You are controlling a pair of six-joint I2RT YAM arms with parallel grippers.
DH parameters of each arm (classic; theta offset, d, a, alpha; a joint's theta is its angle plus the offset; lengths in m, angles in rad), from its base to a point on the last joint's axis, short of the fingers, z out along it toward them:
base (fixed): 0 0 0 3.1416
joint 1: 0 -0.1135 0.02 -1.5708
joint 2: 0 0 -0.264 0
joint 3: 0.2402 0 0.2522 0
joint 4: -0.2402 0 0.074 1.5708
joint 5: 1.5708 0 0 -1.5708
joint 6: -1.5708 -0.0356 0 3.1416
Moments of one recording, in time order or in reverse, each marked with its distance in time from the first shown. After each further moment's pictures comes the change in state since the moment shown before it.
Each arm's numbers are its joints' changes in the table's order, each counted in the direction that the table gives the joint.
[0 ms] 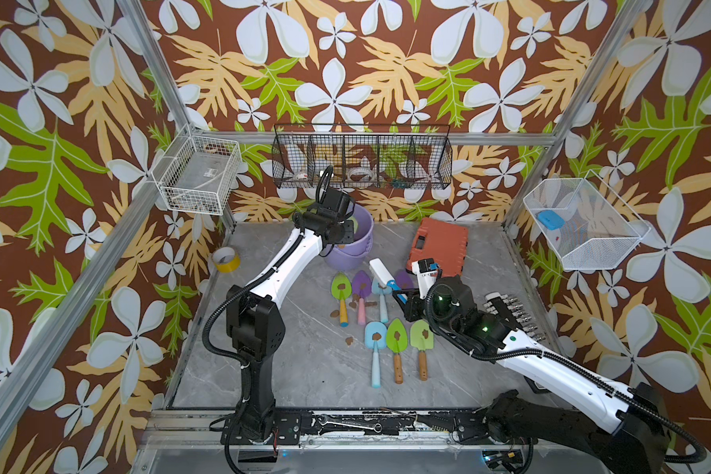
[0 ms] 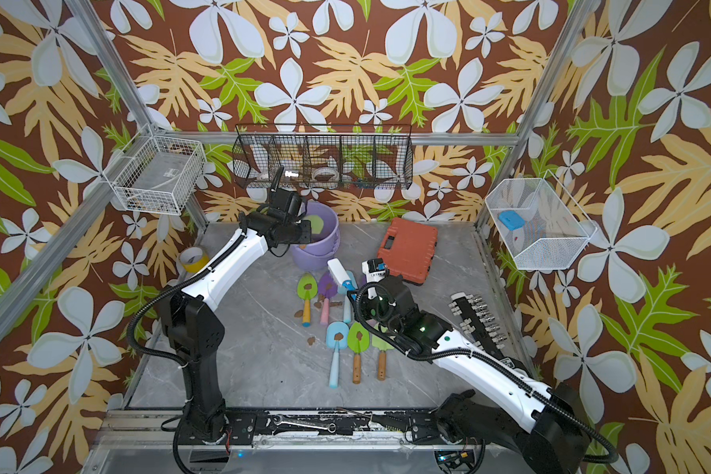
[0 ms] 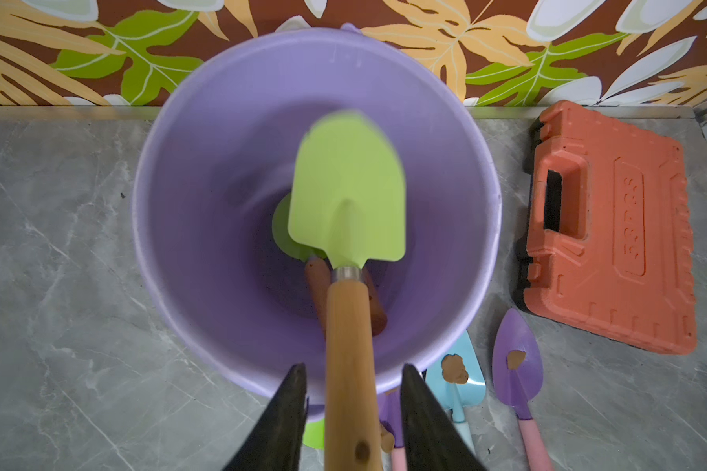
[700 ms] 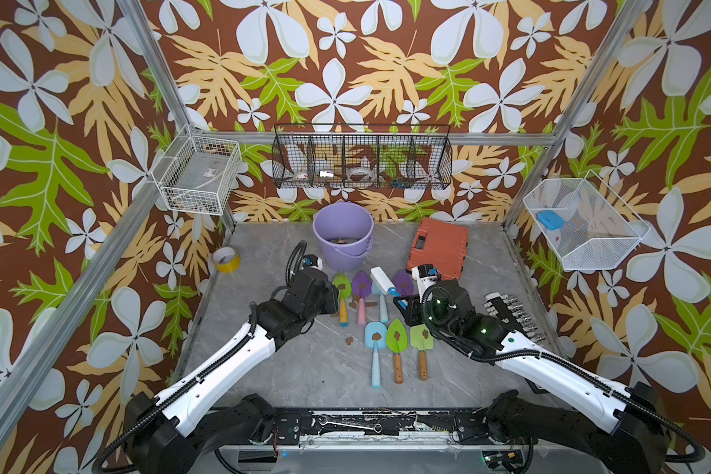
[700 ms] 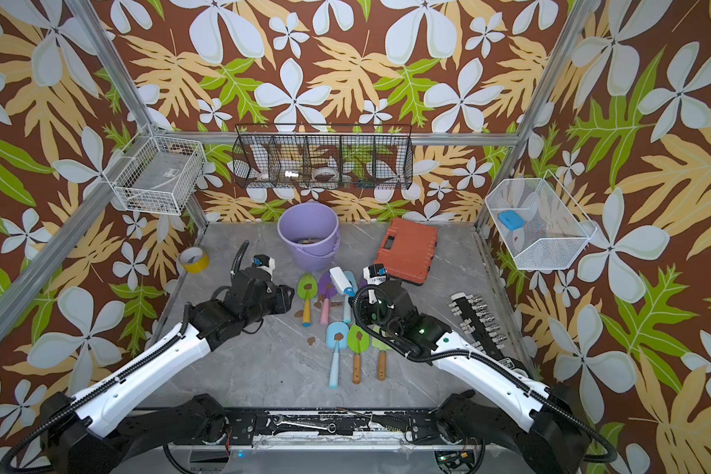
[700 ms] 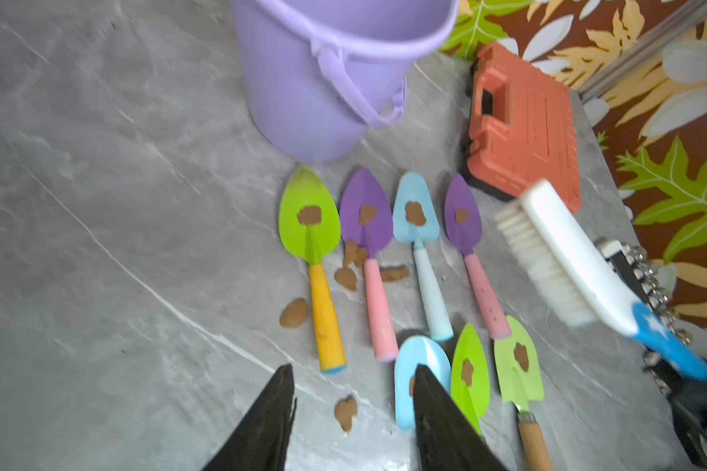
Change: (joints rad) left arm 0.218 0.874 -1.089 0.322 -0.051 0.279; right arm -0.005 -0.005 -0.043 -0.024 -0.024 -0.052
